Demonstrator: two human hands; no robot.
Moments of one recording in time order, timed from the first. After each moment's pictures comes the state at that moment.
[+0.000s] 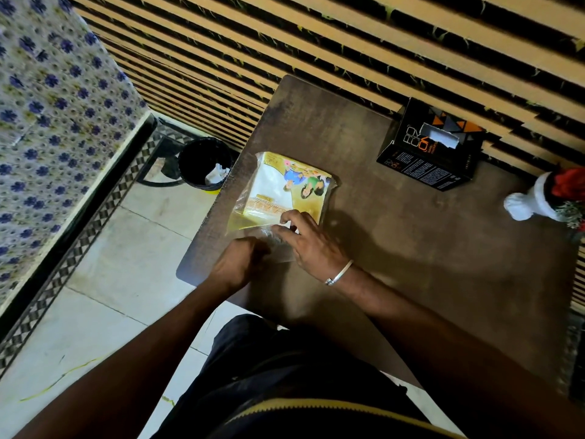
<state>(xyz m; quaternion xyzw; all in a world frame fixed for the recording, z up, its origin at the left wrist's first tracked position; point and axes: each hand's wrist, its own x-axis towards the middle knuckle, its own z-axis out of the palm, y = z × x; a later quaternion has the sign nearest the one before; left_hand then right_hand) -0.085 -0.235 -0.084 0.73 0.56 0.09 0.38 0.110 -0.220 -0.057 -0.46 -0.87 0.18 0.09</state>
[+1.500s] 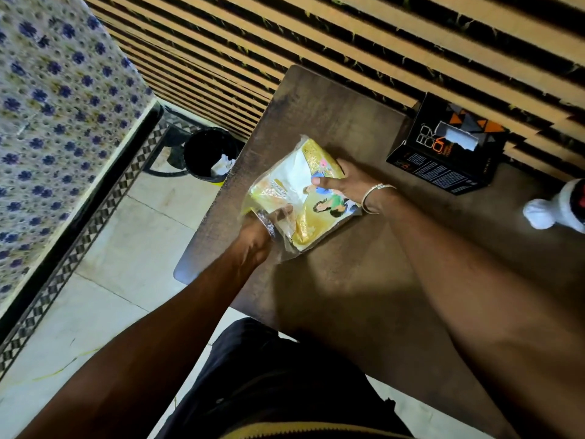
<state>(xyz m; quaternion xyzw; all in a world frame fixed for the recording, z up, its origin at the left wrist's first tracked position) -0.020 -0.168 -0.085 0.09 0.56 0.39 0.72 0.181 -0.077 -0.069 -0.62 -0.47 0.62 0.12</state>
